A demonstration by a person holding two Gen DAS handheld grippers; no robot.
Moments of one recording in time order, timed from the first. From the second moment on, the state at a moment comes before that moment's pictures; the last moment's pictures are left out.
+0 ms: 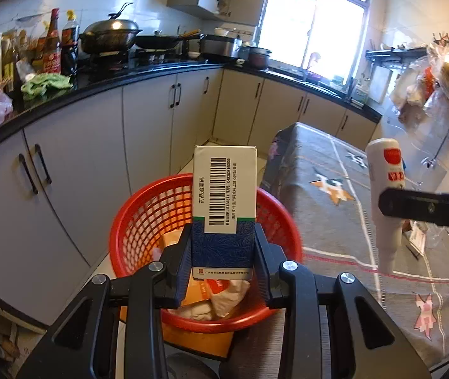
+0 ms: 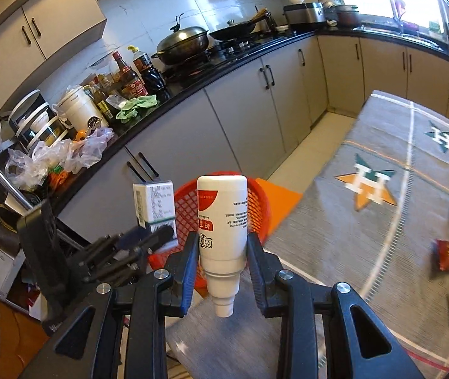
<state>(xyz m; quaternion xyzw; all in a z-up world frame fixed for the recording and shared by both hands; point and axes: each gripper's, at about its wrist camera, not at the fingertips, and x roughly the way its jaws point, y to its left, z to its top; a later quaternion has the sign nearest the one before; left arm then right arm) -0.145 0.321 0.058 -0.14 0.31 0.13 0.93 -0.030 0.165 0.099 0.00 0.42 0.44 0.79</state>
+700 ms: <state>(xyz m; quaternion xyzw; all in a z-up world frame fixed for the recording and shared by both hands) -0.130 0.350 0.029 -0.17 0.33 0.15 0.92 -0.005 0.240 0.051 -0.02 0.47 0.42 0.78</state>
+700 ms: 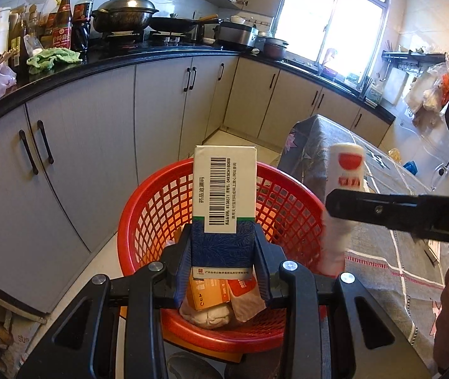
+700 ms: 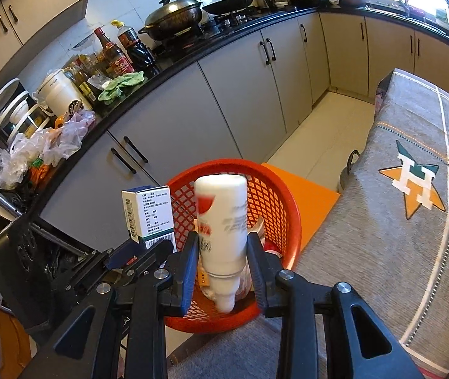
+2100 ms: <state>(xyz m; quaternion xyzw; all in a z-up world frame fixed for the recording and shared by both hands) -0.100 0.185 0.066 -0.07 0.33 0.02 0.94 -0.008 -0.062 0.071 0.14 0.41 0.27 0.86</state>
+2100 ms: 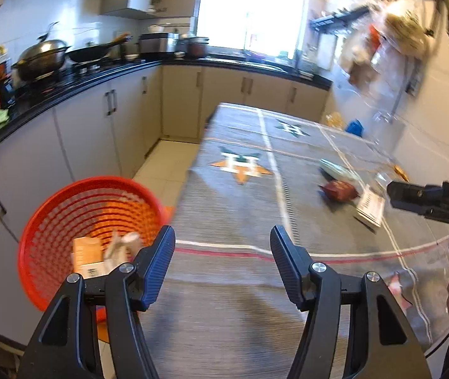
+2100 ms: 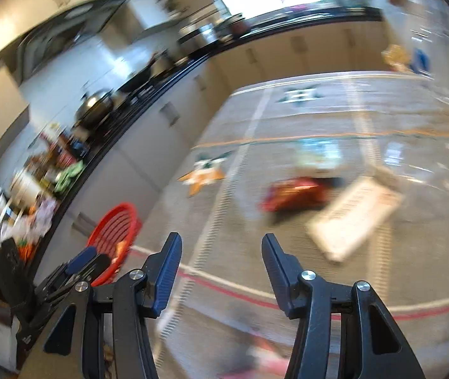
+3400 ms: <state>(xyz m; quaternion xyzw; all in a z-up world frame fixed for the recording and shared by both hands) 0.066 0.015 0.042 0.15 0.39 -0.14 0.90 0.067 -0.228 0.036 0.30 0.37 0.15 0.87</state>
